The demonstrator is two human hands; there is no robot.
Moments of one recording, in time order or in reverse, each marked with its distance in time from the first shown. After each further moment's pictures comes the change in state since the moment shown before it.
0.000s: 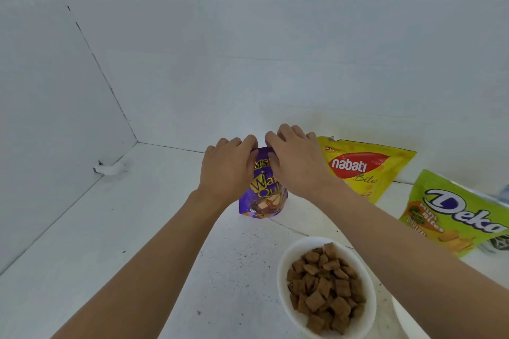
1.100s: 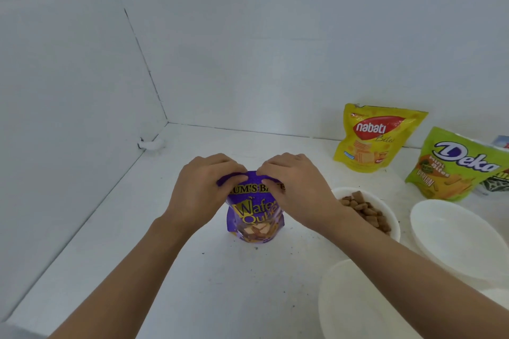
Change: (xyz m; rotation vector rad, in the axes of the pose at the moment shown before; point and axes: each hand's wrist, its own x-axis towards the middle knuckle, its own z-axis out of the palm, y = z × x) left_hand -0.154 -0.102 -0.096 -0.372 0.085 0.208; right_hand -0.098 -0.139 -0.003 0.301 0.117 -0.181
